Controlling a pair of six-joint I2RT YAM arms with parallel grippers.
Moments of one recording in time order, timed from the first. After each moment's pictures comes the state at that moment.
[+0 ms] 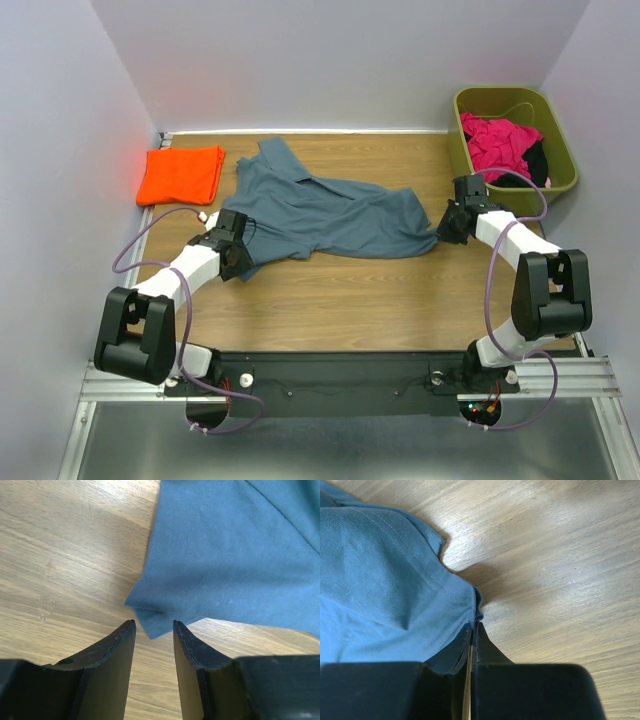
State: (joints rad) left arm -0.26 1.34 0.72 -0.49 -0.23 -0.68; right arm 0.06 1.56 0.98 -0.44 0.10 0.51
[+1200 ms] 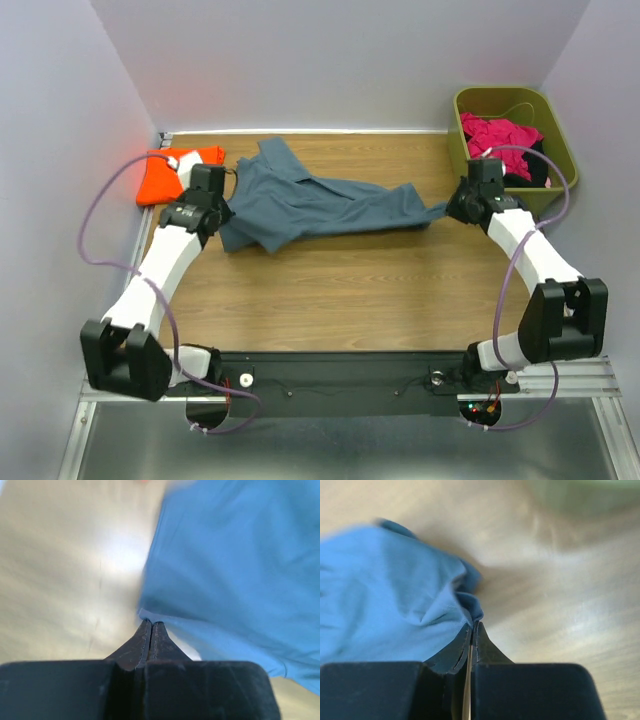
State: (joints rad) left arm -0.22 1.31 1.05 -0.65 -0.38 -0.58; right arm 0.06 1.44 1.06 -0.47 0.13 0.51
